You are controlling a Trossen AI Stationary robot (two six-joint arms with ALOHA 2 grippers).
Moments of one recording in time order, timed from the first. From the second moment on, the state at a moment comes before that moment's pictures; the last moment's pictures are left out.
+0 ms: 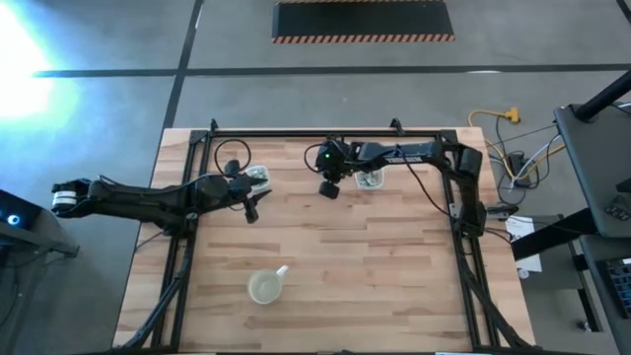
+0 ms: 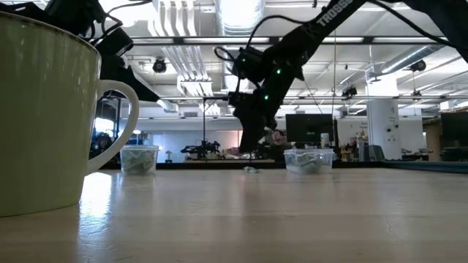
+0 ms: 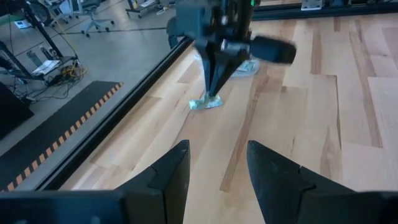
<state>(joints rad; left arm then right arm) 0.12 0.79 0.30 0.16 -0.34 0.07 -0.35 2.01 1.38 -0.37 0.04 -0.04</state>
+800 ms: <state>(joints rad) 0.12 0.79 0.30 0.16 -0.34 0.06 -0.35 1.74 1.32 -0.92 0.32 0.17</state>
